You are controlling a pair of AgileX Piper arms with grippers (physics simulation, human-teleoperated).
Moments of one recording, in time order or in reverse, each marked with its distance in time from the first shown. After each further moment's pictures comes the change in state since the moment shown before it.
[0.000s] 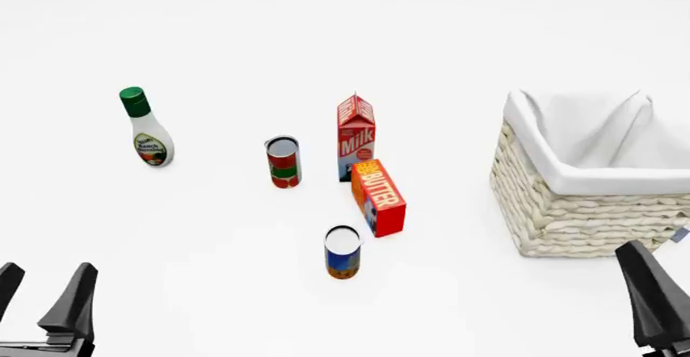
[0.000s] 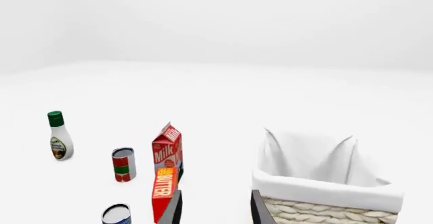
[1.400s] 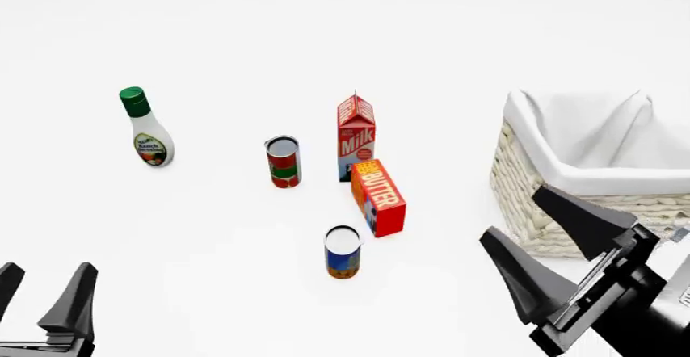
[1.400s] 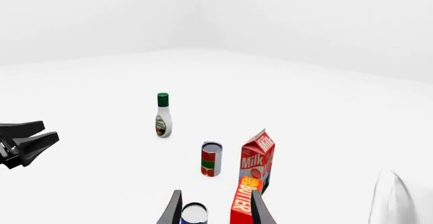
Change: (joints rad) left arm 0.000 0.000 0.000 0.000 0.000; right arm 0.446 0.512 -0.002 -0.469 -0.055
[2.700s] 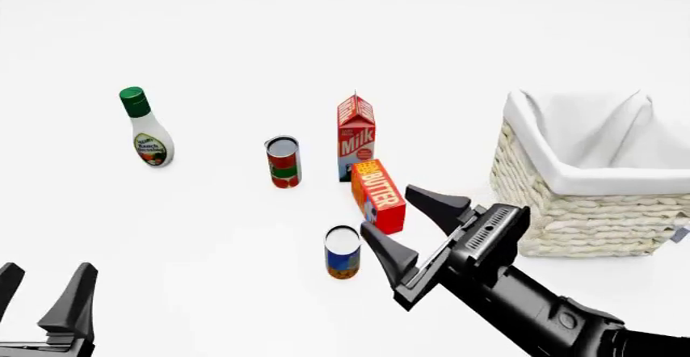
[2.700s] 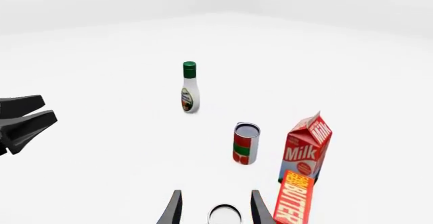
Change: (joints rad) left arm 0.000 0.000 0.000 0.000 0.000; right arm 0.116 0.749 -0.096 -0.515 0.030
